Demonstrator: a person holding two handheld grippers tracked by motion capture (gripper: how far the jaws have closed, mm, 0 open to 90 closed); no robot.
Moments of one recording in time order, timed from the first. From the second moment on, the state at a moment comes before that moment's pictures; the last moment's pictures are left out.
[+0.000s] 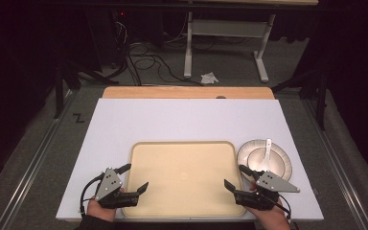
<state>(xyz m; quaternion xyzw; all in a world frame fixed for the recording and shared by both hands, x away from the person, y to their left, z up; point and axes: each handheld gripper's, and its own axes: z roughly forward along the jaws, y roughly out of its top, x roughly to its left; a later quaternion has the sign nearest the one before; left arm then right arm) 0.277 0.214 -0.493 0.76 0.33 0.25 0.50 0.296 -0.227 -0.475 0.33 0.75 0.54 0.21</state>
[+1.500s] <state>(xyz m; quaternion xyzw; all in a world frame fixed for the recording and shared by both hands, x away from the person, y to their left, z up) 0.276 0.220 -0.492 0.75 0.34 0.26 0.50 0.386 -0.303 -0.435 0.44 0.75 0.42 0.26</state>
